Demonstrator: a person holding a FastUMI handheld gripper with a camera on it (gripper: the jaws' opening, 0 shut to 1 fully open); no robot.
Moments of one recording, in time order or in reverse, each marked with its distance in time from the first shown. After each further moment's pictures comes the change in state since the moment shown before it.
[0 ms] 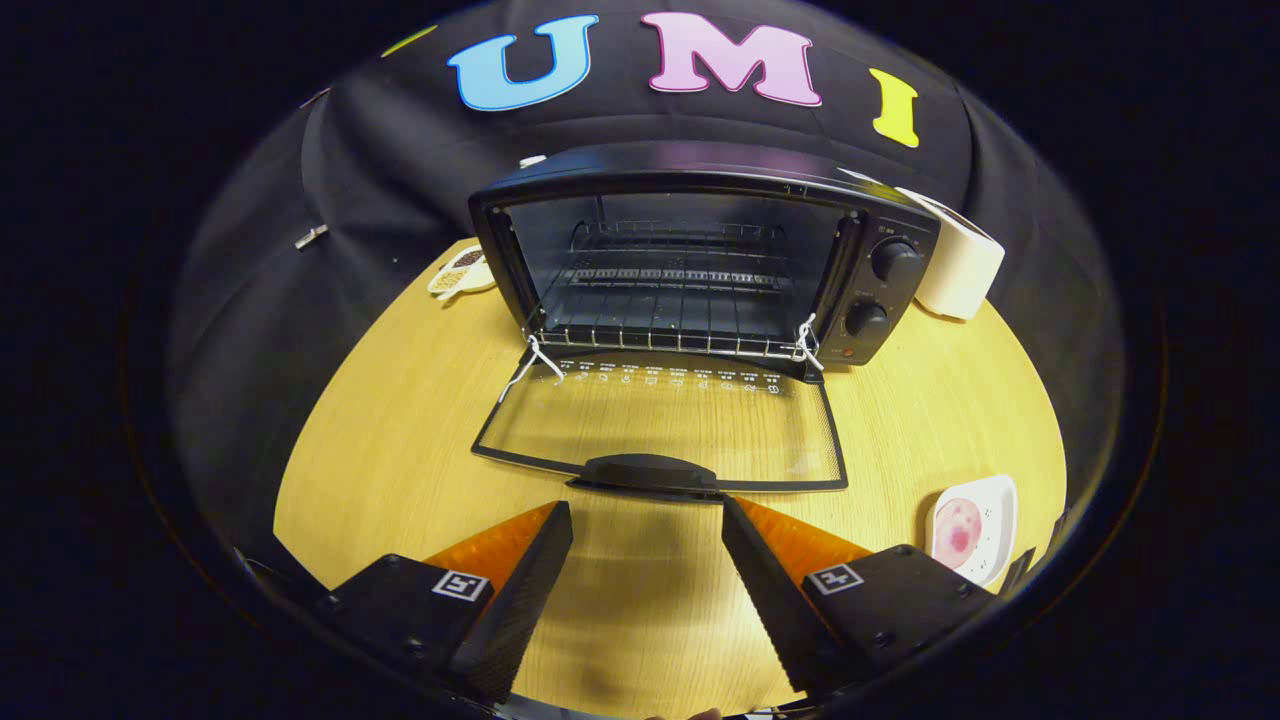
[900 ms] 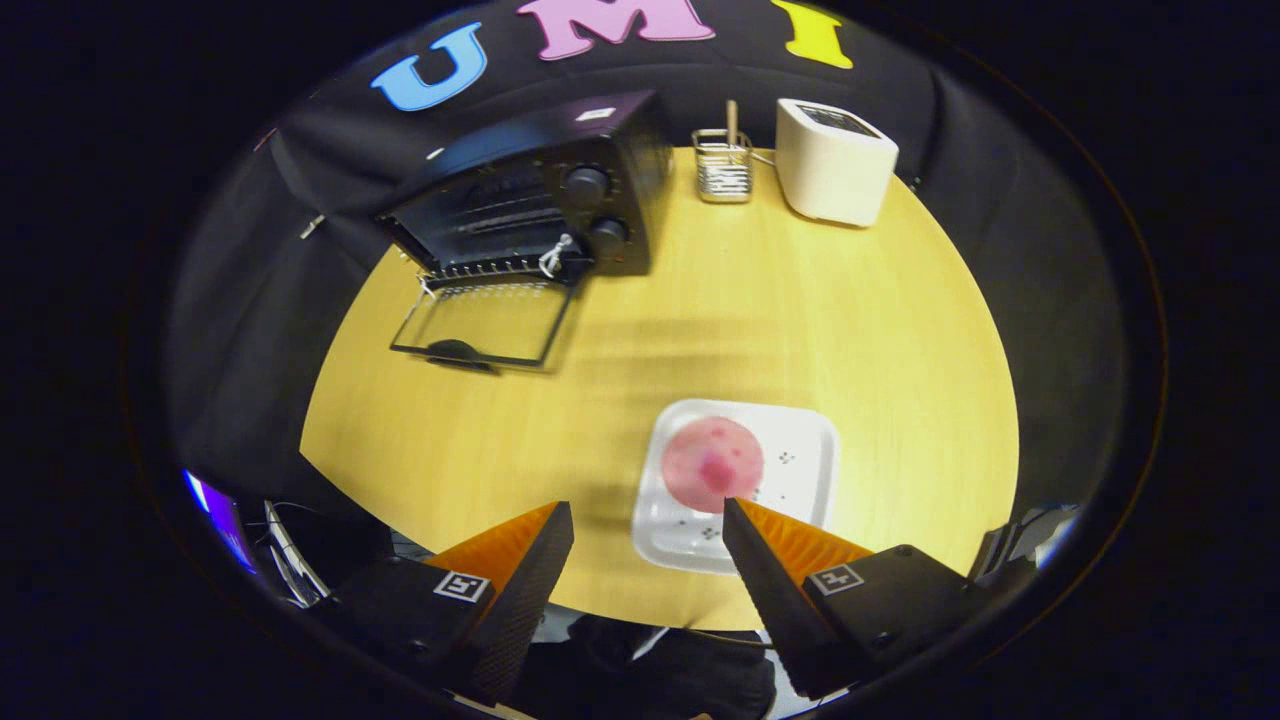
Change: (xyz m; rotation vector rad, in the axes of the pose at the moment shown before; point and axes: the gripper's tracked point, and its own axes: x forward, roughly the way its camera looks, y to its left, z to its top) arm -0.111 -0.262 -0.055 0.054 0.328 0.065
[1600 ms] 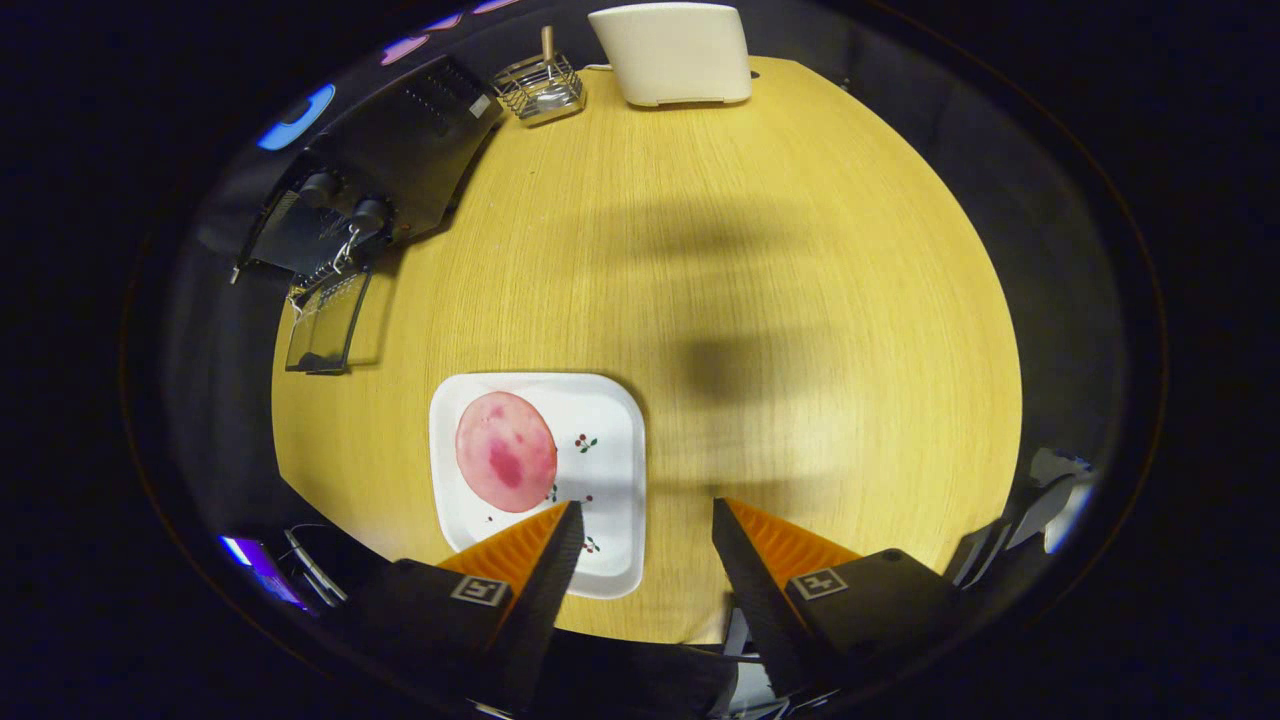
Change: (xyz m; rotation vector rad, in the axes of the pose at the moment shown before) arm 0.059 -0.118 -0.025 0.174 0.240 -0.032
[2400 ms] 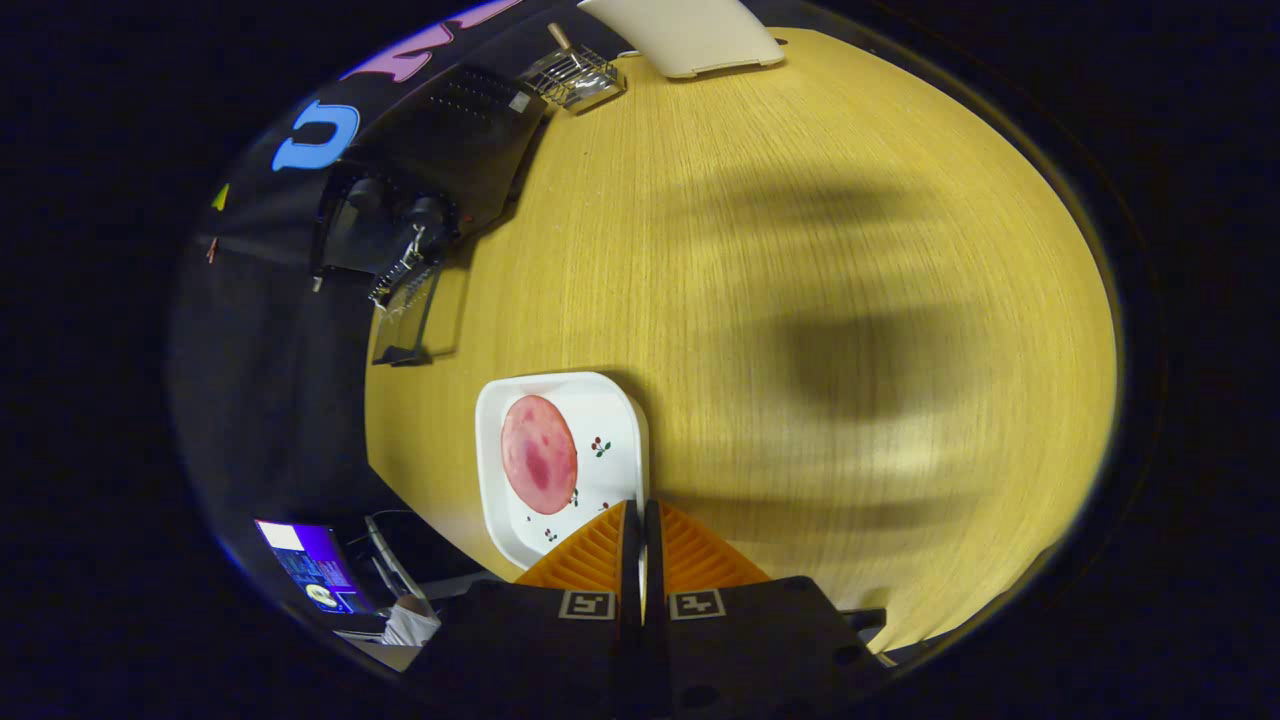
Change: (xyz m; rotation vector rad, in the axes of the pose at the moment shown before) arm 0.017 0.030 -0.007 0.037 -0.003 0.387
